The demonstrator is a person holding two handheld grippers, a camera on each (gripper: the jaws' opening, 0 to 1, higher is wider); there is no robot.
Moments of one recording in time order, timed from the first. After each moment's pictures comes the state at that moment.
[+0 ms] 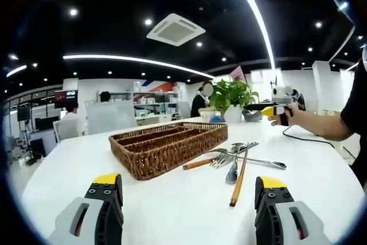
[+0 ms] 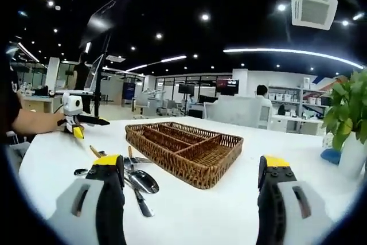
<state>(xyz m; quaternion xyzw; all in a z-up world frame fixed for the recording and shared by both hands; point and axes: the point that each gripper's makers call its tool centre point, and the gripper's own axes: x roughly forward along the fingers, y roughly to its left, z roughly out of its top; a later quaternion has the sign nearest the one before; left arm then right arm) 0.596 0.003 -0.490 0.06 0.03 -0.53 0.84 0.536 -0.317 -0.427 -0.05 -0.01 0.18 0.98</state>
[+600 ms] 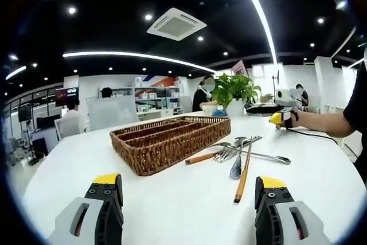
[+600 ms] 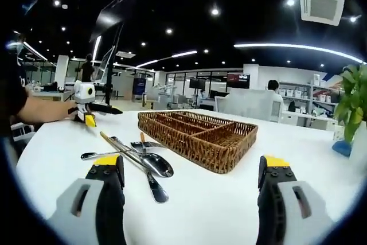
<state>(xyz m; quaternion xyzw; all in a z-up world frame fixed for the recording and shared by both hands) 0.600 0.001 -0.496 0.07 0.04 -0.52 0.85 0.526 -0.299 -0.468 -0.06 0.02 0.22 0.97</state>
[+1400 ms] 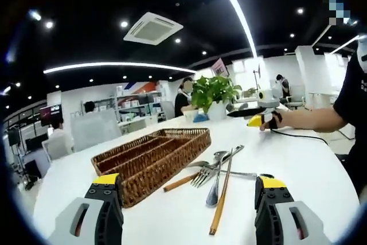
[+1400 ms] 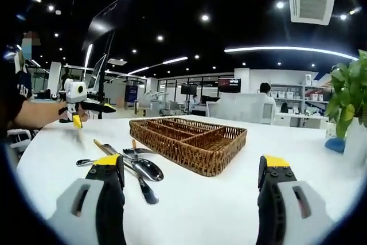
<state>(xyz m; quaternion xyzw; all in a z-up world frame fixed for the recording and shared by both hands) 0.565 -0.043 -0.443 0.12 0.00 -0.58 0.80 0.525 -0.317 -0.458 -0.04 0.00 0.19 0.98</state>
